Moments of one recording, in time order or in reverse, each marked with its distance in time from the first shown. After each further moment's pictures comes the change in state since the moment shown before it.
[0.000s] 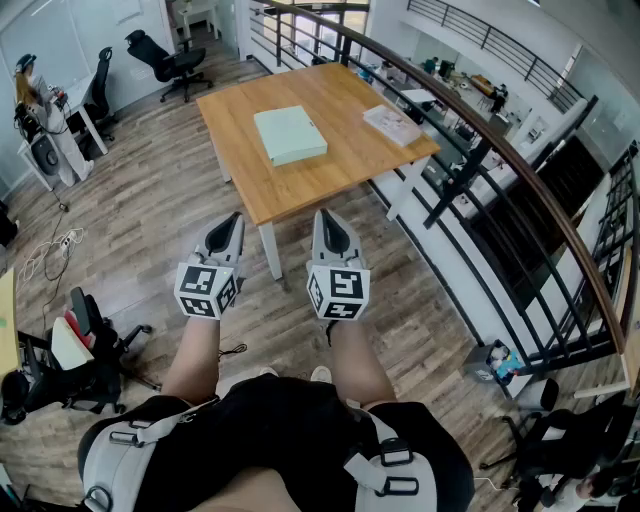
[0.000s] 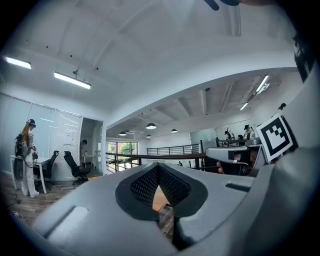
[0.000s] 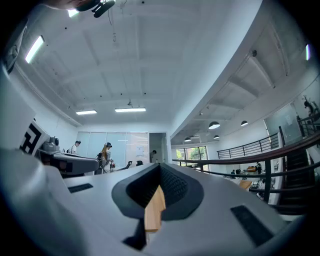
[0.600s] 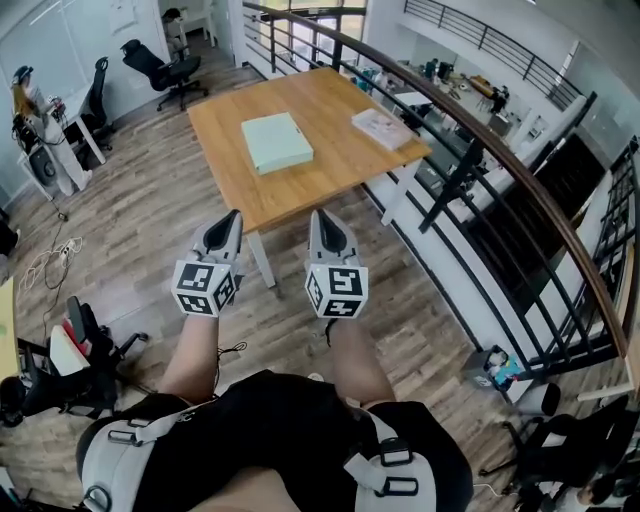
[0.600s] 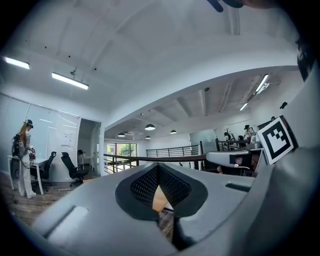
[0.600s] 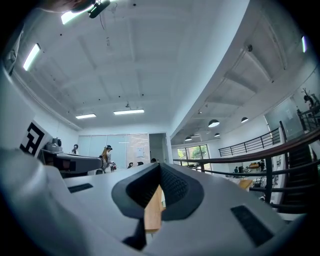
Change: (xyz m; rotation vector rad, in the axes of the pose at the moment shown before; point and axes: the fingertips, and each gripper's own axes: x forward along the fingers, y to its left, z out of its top) left arm 0.048 -0.043 0.012 -0.003 -0.015 -0.006; right arm -0.001 -0.061 0.001 0.041 0.001 0.017
